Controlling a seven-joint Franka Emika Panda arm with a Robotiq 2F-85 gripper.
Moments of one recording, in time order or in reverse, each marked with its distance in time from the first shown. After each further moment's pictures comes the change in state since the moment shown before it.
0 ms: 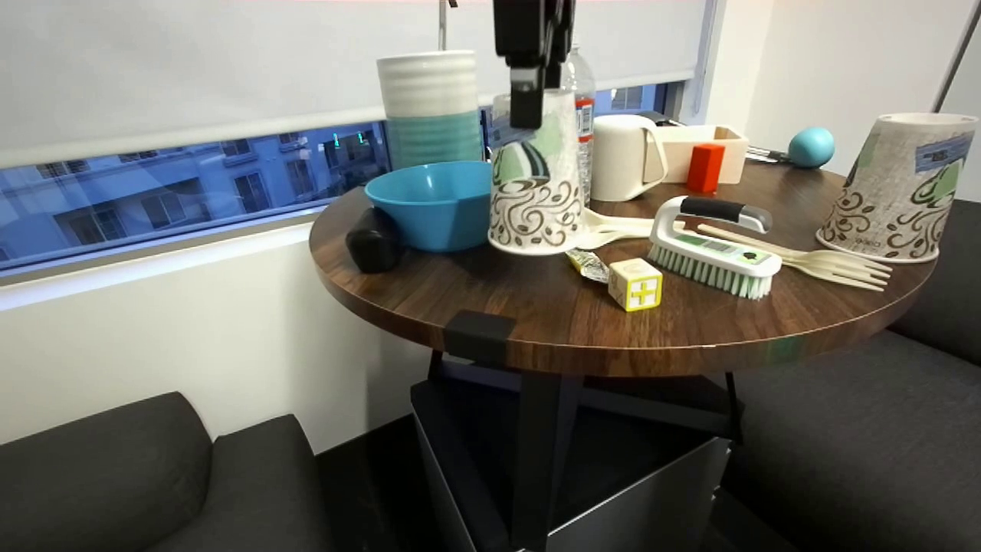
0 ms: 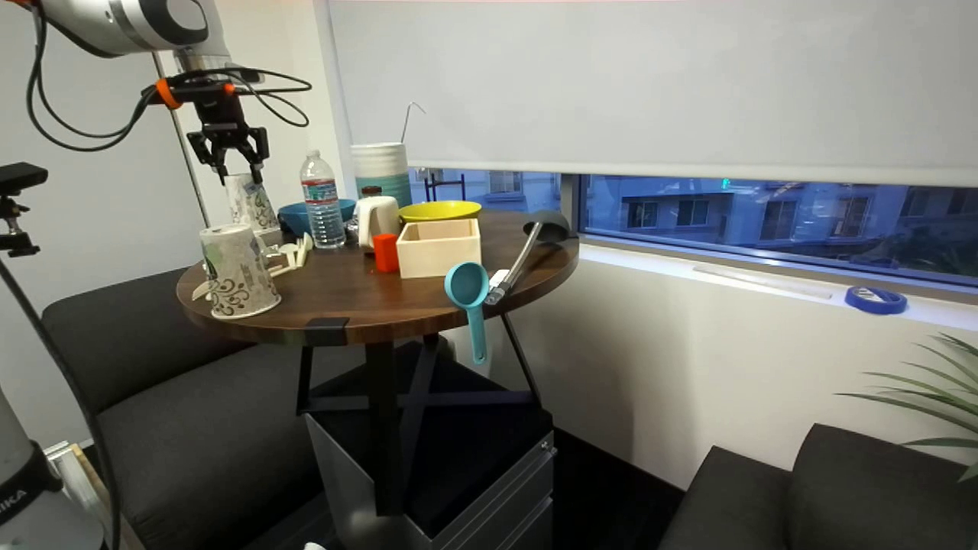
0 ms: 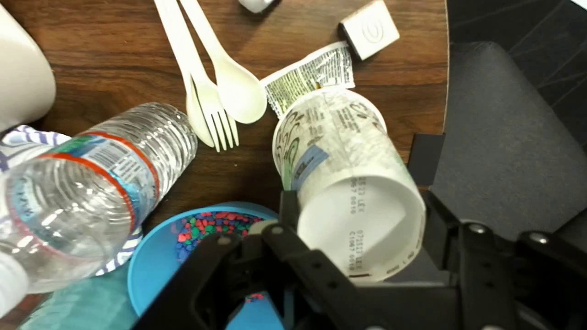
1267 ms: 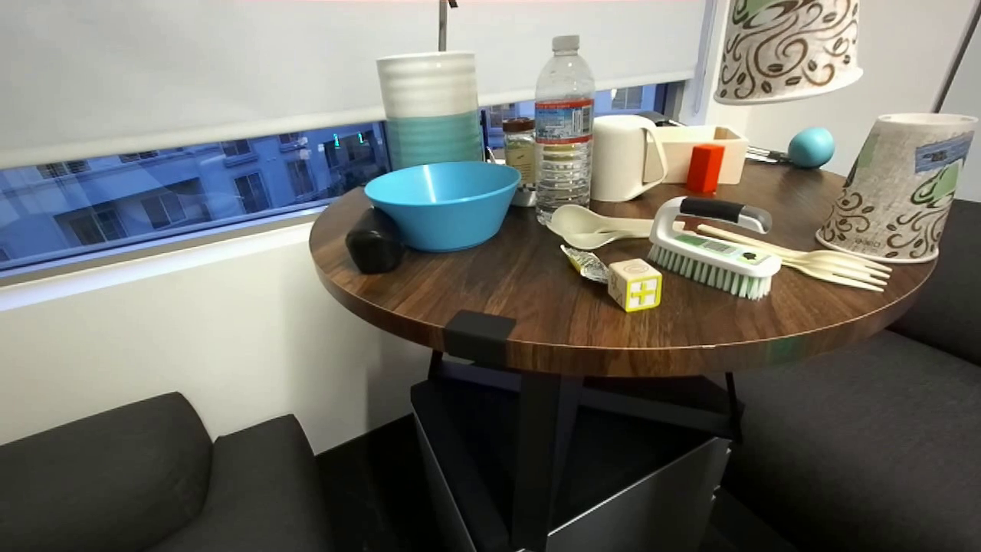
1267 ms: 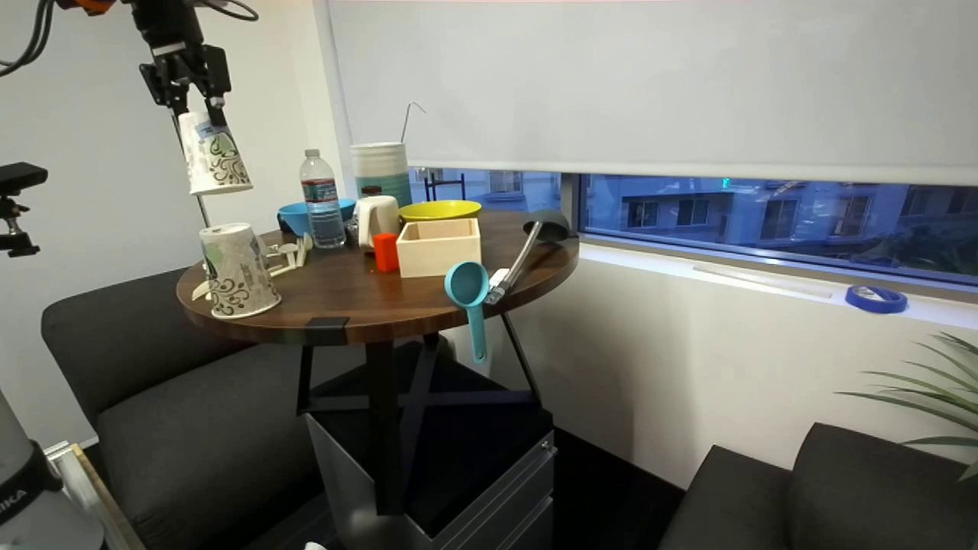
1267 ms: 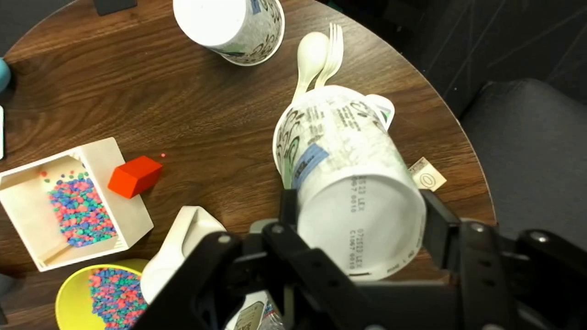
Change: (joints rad) arm -0.096 -0.320 -0.053 -0.019 -0.054 -0.419 0.104
